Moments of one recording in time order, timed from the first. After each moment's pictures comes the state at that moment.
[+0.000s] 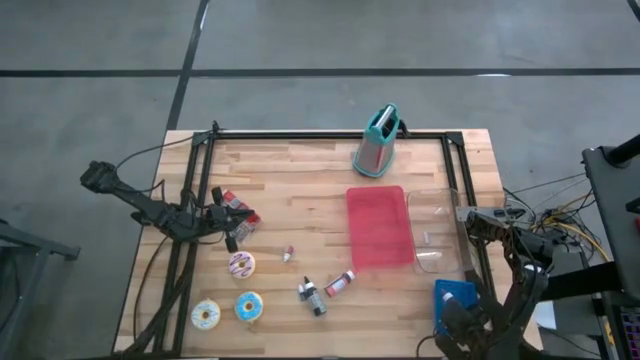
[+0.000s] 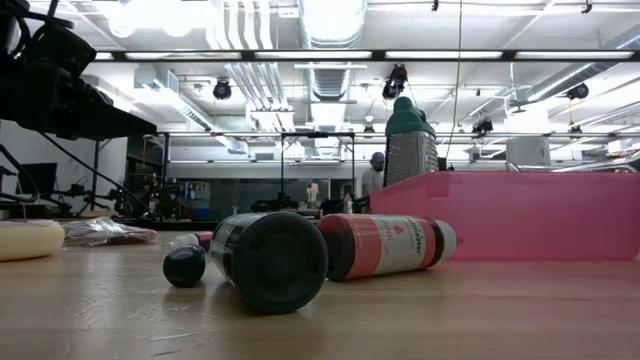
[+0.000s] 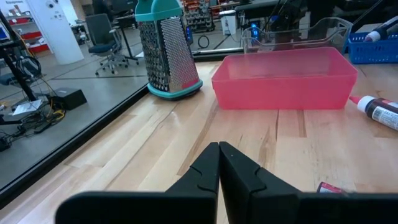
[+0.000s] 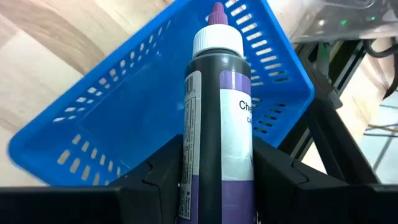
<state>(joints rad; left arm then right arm) -0.49 0.31 0.01 0.05 -0.83 -0.02 1.21 2.01 1.51 -1.51 -0.02 2.05</state>
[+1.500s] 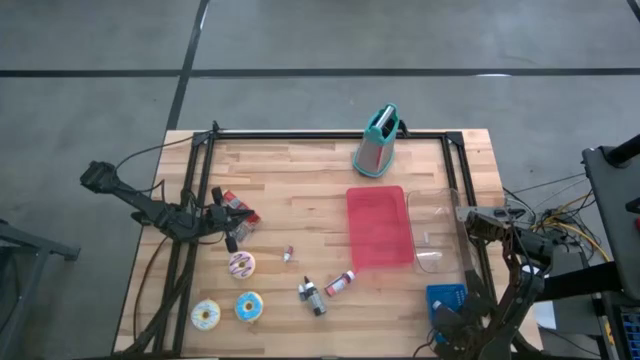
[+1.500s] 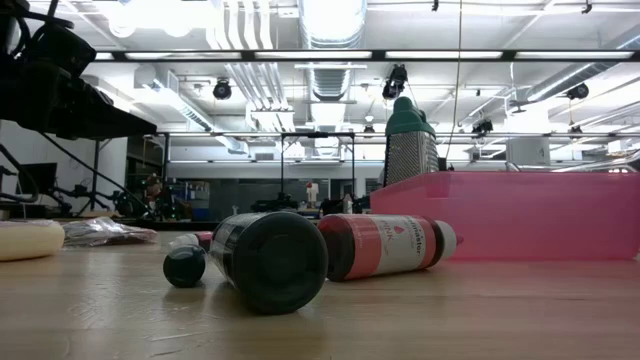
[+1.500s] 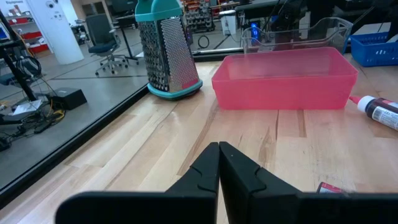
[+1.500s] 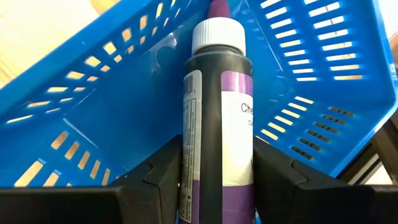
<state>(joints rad) -0.49 0.31 0.01 0.05 -0.83 -0.02 1.21 2.01 1.39 -1.29 0.00 1.83</state>
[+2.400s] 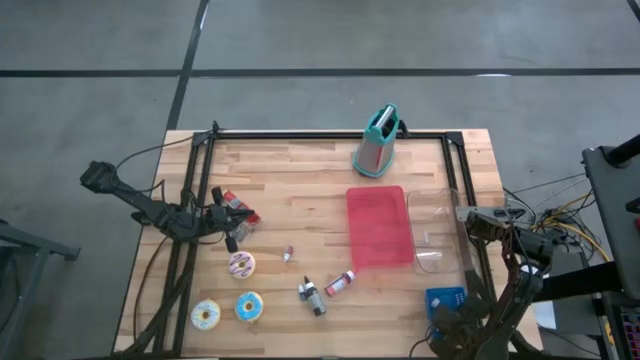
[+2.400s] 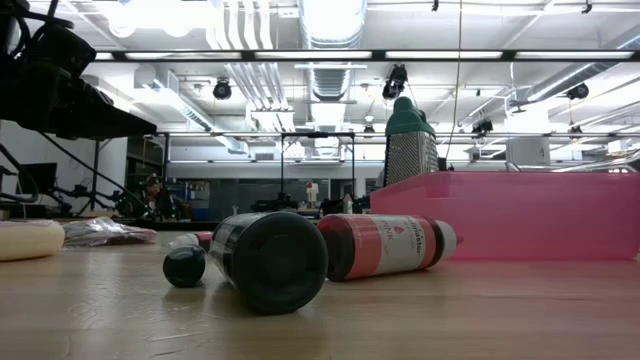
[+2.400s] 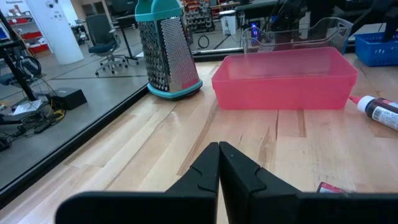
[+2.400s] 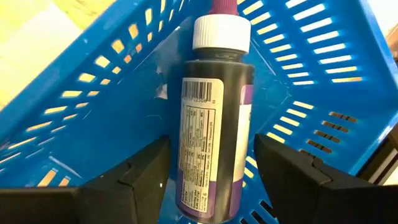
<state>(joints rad) -0.49 0.31 0.01 0.05 -0.83 -0.02 1.21 2.01 1.37 -1.26 0.02 1.93</state>
